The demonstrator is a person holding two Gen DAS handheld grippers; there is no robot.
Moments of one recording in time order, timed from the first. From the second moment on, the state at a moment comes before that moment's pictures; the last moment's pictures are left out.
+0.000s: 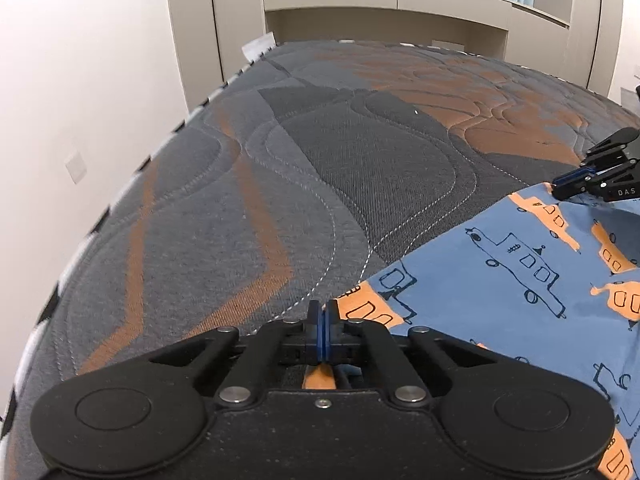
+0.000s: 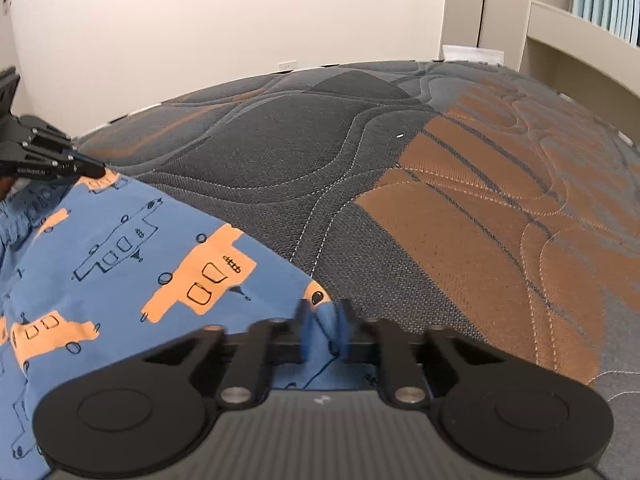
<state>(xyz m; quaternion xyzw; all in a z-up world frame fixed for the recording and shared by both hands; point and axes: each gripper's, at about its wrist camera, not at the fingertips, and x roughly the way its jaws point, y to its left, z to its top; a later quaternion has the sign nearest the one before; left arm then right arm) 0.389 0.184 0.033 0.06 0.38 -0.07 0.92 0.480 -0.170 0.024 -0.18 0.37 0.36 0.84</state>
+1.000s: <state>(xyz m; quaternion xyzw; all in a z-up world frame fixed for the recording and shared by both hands) 0.180 0.130 0.095 0.09 0.16 -0.11 0.98 0.175 -0.228 0.093 -0.19 0.11 0.27 0.94</state>
